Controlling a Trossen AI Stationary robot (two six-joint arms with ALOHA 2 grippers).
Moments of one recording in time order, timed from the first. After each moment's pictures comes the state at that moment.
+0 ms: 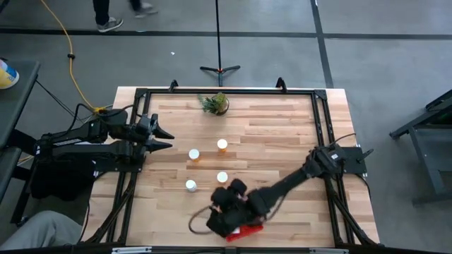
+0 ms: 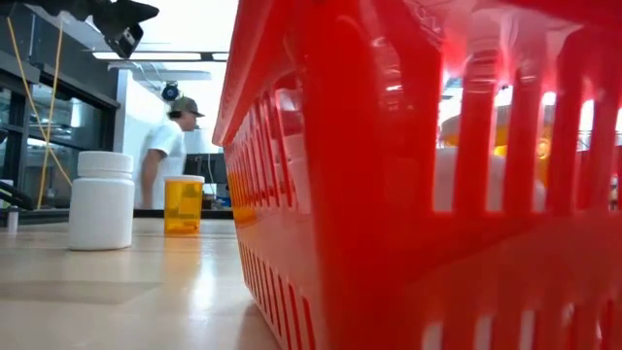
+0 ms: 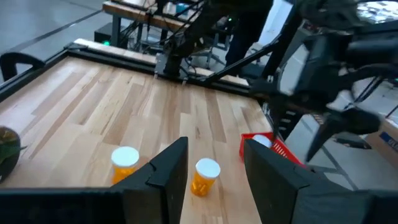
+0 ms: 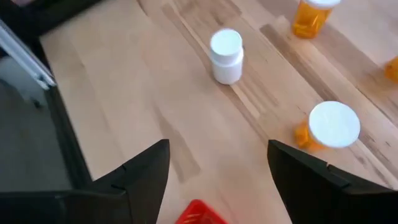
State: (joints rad) left arm 0.16 0.38 0.57 -0.39 0.26 -0.21; right arm 0.51 2.26 2.18 -0.97 0.48 1.01
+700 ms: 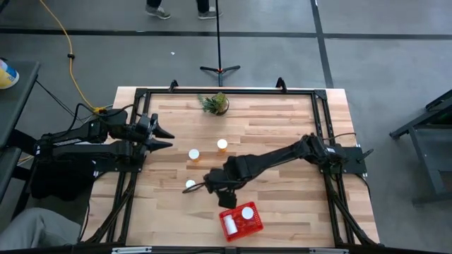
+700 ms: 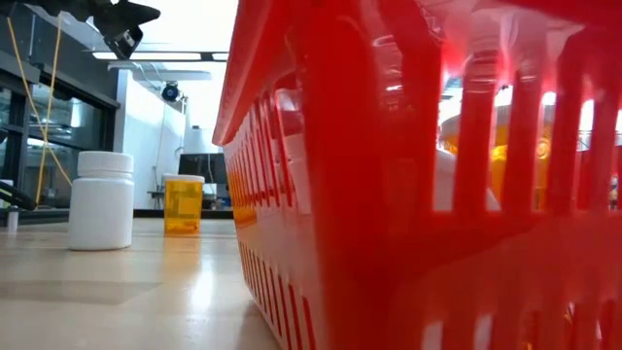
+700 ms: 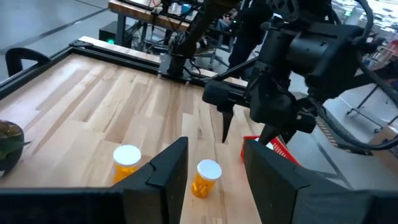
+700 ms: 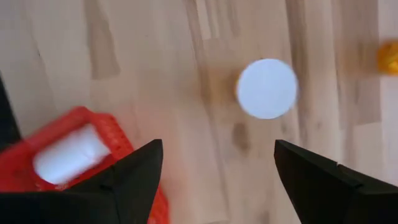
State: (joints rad) left arm 0.16 0.38 0.57 -0.39 0.25 -0.24; right arm 0.29 2.25 2.18 -1.26 0.02 0.48
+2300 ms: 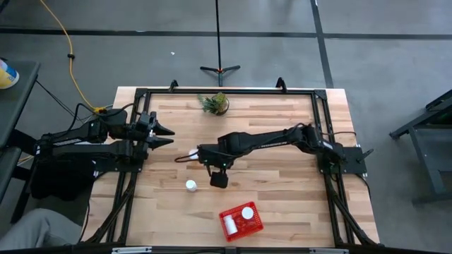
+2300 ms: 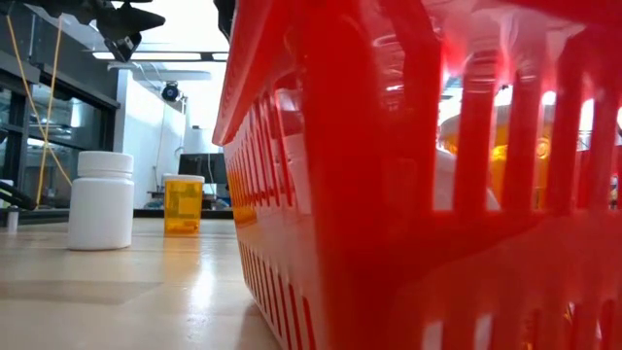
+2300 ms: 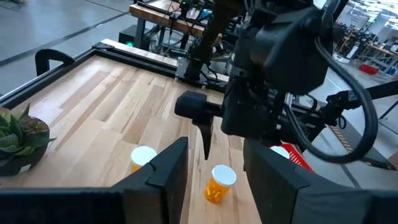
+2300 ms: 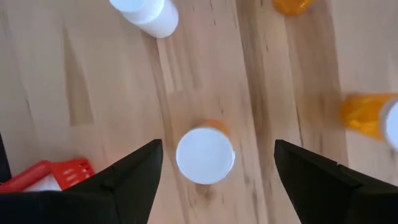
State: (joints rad) left arm 0.16 0.38 0.58 -0.39 0.17 -0.26; right arm 0.12 2.27 2.18 -1.15 -0.09 0.34
